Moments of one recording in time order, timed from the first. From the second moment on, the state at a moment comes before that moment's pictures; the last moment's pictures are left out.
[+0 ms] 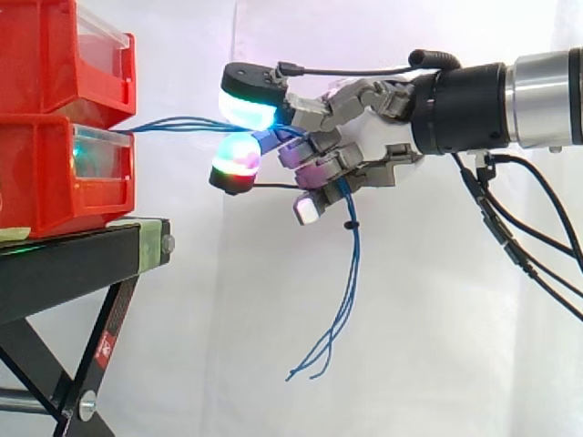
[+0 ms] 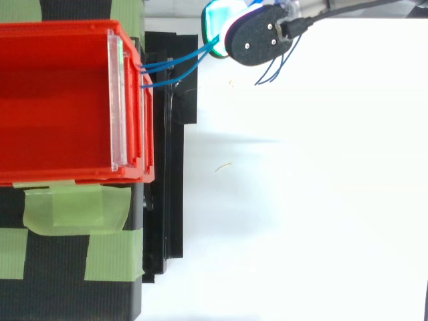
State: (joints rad) arm 0.01 -1.99 -1.53 -2.81 -1.23 -0.33
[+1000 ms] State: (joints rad) arm 0.00 -1.99 -1.50 -2.82 -1.25 -0.37
